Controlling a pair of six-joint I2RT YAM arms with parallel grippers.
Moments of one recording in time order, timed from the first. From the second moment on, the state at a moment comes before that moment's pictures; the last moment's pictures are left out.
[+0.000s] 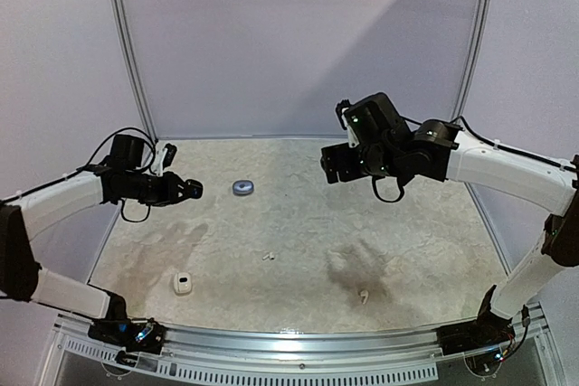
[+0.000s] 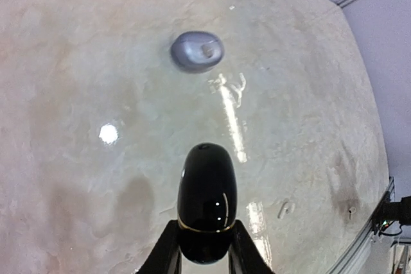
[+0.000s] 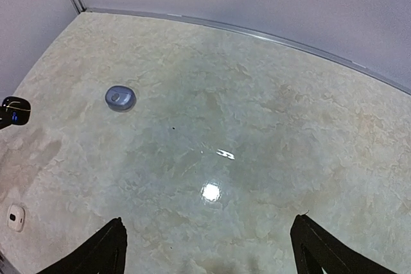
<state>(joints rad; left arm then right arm) -0.17 1.26 0.80 -0.35 0.45 -0.25 0.94 1.57 1.45 -0.57 0.43 0.42</state>
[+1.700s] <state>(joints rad) -0.57 1.50 1.03 -1.29 0.12 0.50 0.94 1.78 1.62 -0.69 0.32 0.35</state>
